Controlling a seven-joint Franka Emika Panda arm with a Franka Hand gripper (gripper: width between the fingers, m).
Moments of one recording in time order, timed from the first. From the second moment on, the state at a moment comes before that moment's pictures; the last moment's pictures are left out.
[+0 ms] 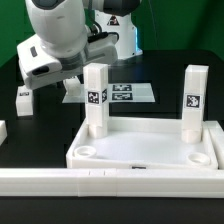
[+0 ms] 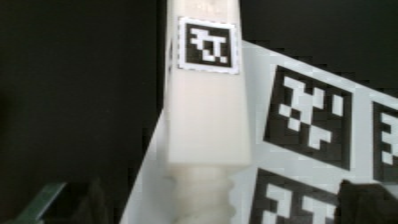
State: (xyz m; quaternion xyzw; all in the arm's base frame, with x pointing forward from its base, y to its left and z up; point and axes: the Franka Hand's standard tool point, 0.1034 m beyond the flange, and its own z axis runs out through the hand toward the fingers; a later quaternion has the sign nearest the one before) arm 0.338 -0.112 0.030 -0.93 -0.15 0.34 0.06
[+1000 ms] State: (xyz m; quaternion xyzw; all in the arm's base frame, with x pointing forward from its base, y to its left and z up) arm 0.310 -0.113 0.008 -0.92 -0.15 0.36 0.06
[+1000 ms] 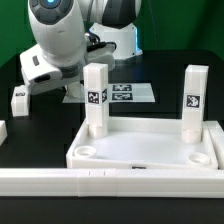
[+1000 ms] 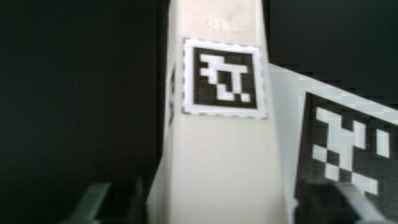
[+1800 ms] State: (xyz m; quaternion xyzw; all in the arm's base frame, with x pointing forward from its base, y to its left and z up) arm 0.357 -0.120 0.069 -0.90 -0.15 0.39 0.11
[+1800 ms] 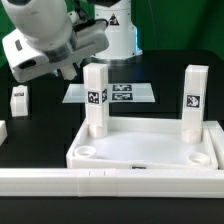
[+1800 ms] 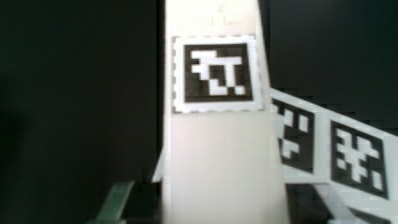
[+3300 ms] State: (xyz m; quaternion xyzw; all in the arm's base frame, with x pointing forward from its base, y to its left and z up) arm 0.411 -0.125 0.093 -0.88 -0.28 0.36 0.15
